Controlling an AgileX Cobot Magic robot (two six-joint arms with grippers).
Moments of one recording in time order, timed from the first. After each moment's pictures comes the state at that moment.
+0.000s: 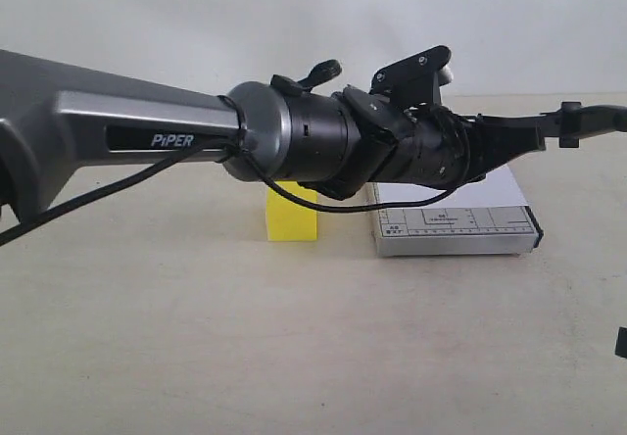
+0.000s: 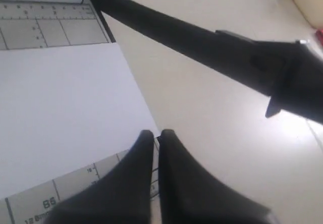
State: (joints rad) left arm -0.87 2.26 -1.66 -1.31 0.02 0.65; right arm -0.04 1.01 -0.12 0.80 0.06 -0.55
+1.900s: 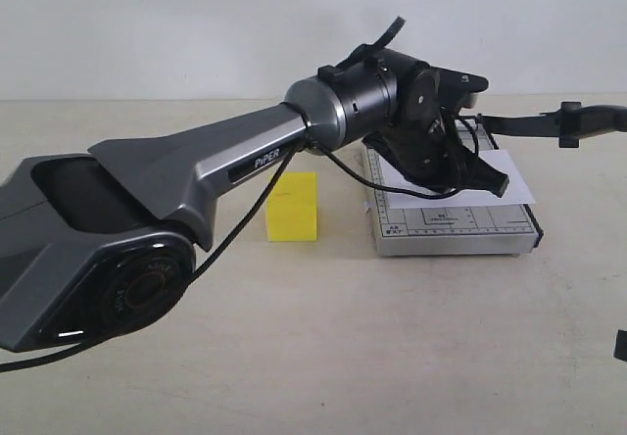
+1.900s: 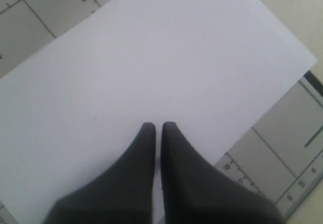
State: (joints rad) left arm -0.80 2.67 -2.47 -0.04 0.86 -0.11; right arm -0.04 1.01 -0.12 0.80 0.06 -0.57
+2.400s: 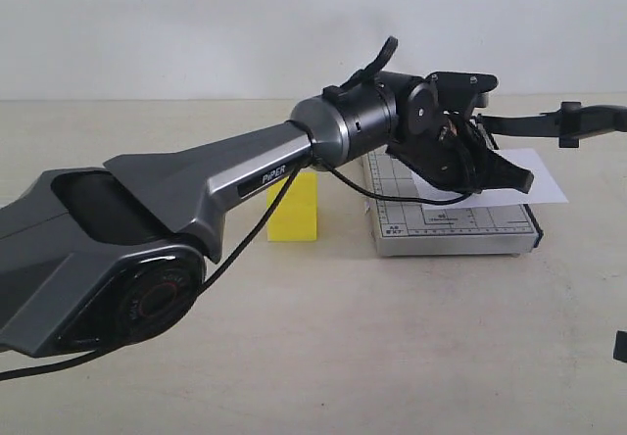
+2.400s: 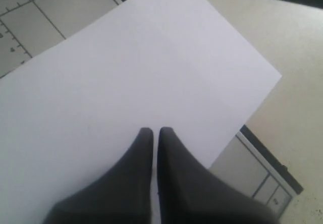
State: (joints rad) left arm -0.80 2.72 -2.49 -0.23 0.69 -0.03; right arm -0.04 1.01 -0.12 0.80 0.07 -0.57
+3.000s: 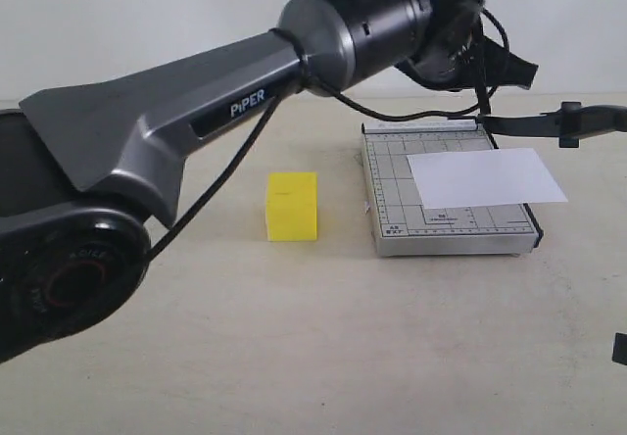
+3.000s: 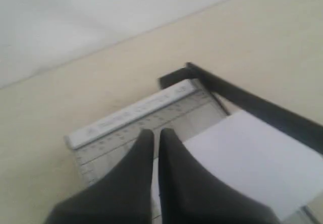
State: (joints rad) left arm -0.89 2.48 -2.43 0.55 0.83 -0.62; right arm -0.04 1.01 -0.12 0.80 0.08 -0.57
